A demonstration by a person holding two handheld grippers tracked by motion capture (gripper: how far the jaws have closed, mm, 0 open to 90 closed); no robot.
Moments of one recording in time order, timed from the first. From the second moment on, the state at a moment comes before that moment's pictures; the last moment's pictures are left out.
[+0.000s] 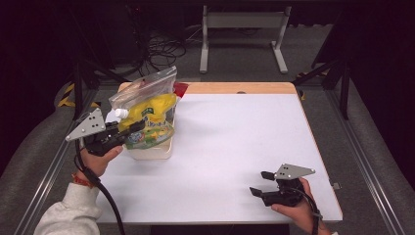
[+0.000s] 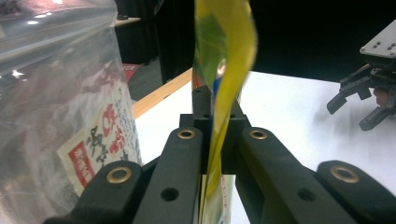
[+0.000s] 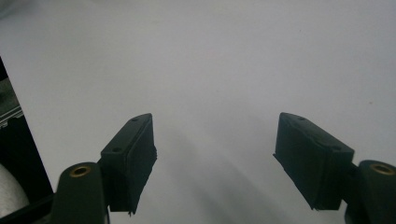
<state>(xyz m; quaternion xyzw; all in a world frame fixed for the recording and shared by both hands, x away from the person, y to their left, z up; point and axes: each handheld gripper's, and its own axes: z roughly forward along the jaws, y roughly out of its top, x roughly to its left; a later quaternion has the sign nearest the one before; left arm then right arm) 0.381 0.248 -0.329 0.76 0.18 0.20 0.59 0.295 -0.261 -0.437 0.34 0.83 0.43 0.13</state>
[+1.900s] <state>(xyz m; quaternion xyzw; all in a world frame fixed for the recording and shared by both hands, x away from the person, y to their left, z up) 0.404 0.271 -0.411 0.79 0.26 0.17 0.54 0.294 -0.252 -0.434 0.31 0.84 0.41 0.16</state>
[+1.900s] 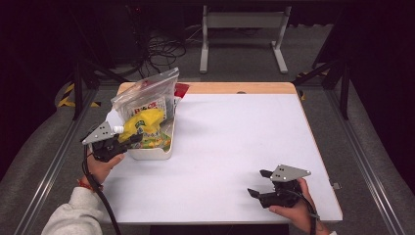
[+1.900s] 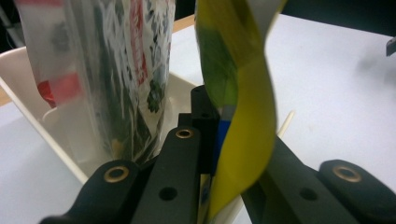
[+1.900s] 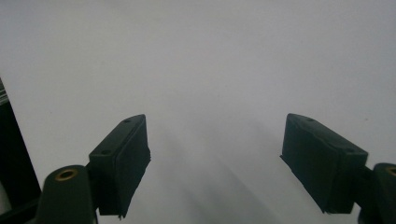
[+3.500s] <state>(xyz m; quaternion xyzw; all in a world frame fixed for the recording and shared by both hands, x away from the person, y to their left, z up) 0.397 0.273 -0.420 0.76 0.31 0.17 0.55 0.297 -0.244 -0.435 0.29 0.85 0.40 0.16</state>
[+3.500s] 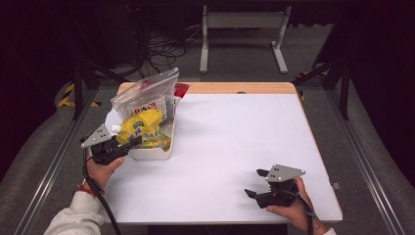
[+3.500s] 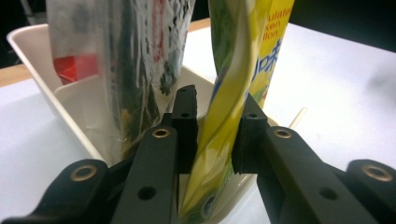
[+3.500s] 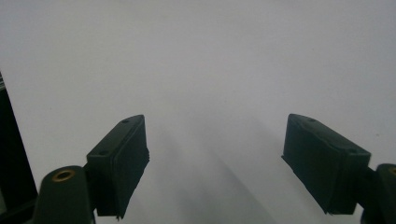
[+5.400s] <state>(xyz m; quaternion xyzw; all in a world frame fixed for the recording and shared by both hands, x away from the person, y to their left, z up) 0.329 0.261 -0.398 0.71 0.37 0.27 0.53 0.298 -0.245 -0.427 0.28 0.85 0.41 0.18</state>
